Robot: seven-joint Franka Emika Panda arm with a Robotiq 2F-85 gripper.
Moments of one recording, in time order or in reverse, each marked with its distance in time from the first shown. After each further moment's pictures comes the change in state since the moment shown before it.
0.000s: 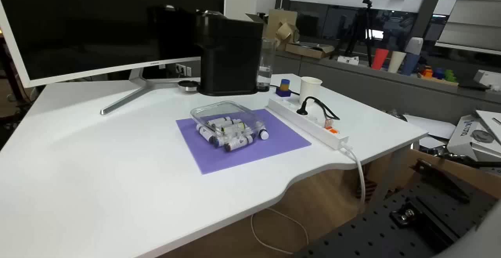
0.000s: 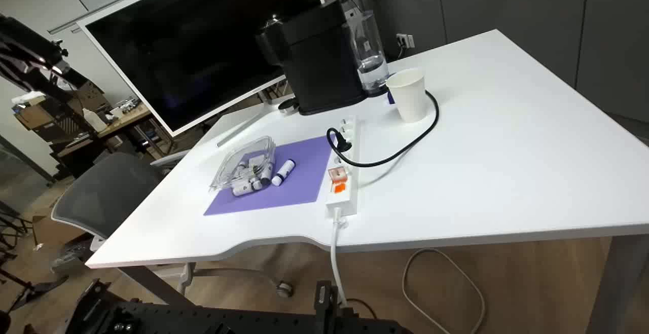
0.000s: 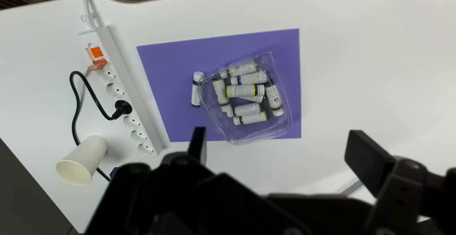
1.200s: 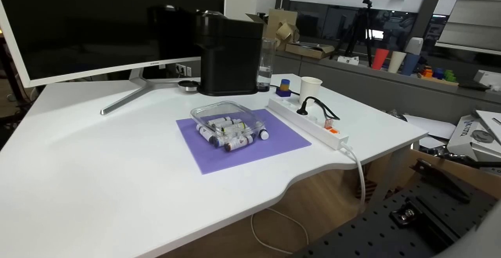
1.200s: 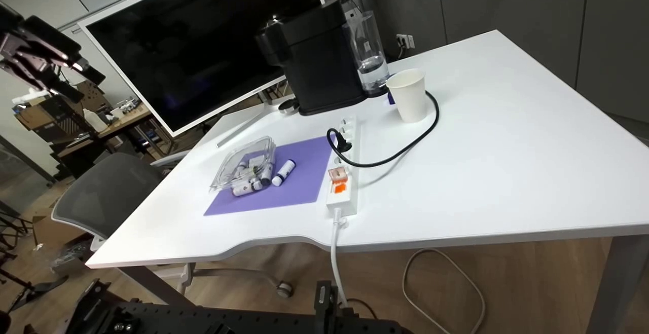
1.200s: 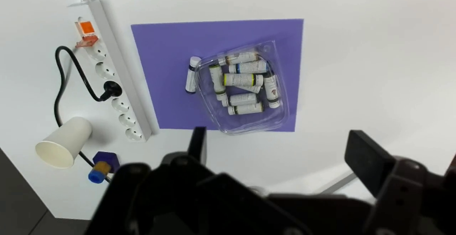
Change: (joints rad) arm 0.006 0.009 -0.067 -0.040 -0.019 0.091 -0.122
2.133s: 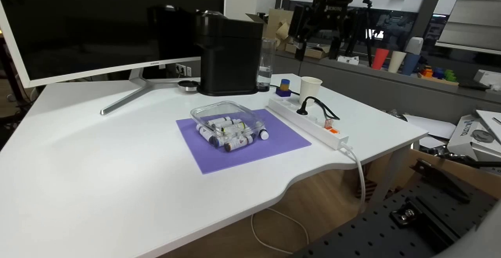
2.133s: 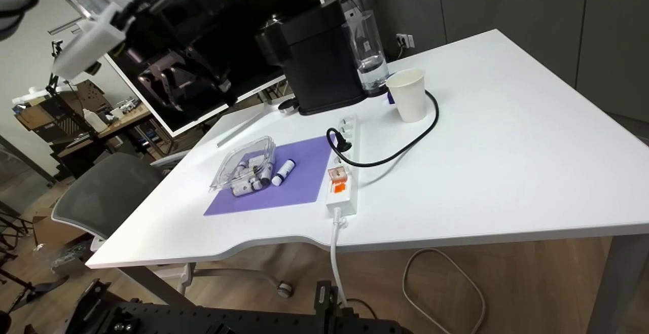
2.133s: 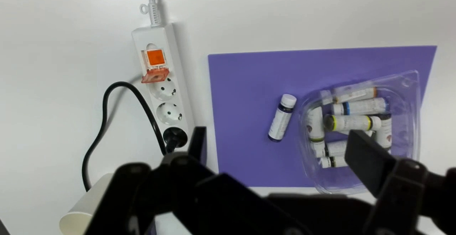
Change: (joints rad) arm -0.188 0.364 -0.379 -0.036 -0.143 0.275 -0.399
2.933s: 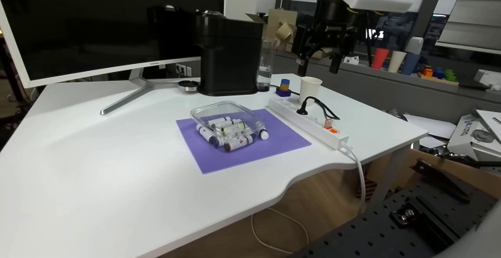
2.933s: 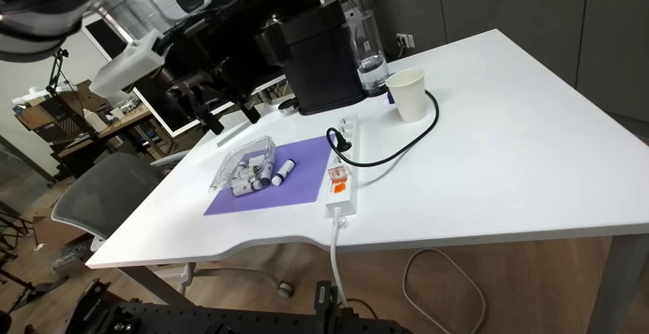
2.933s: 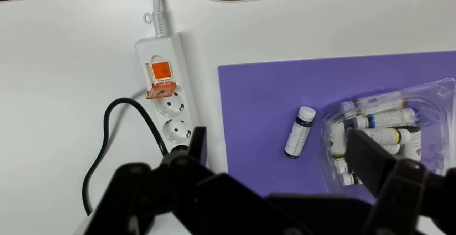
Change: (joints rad) arm -0.027 0.127 -0.026 0.011 -0.007 0.089 -0.016
